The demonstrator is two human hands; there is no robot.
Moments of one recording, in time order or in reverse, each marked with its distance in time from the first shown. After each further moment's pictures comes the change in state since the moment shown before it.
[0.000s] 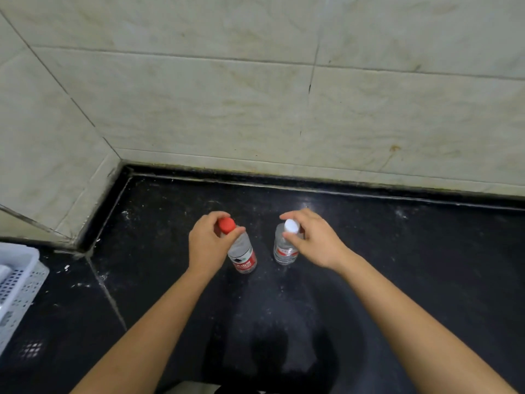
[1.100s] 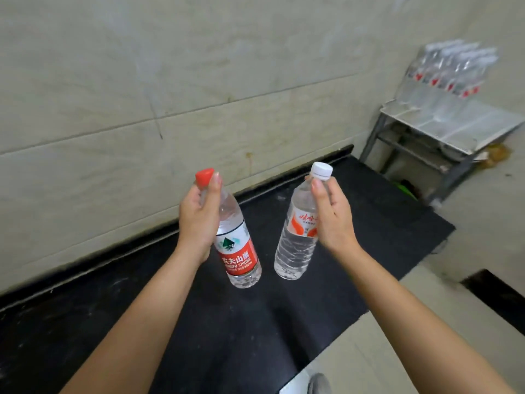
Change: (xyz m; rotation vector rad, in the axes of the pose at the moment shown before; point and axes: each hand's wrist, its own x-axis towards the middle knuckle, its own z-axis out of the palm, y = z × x) left_hand -0.015 0.199 0.014 -0.855 -0.574 0.137; right_hand -0.175 -0.052 -0.084 0.557 1.192 0.234
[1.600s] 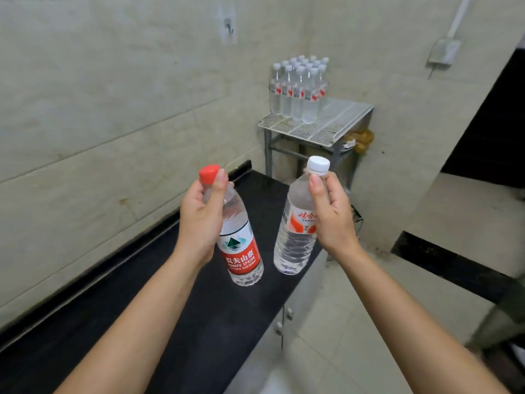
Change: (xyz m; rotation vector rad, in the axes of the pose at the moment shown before) left_hand -0.110 0.017 0.301 -0.044 -0.408 0.071; right_hand -0.011 0.009 -0.300 -0.011 0.317 -0.106
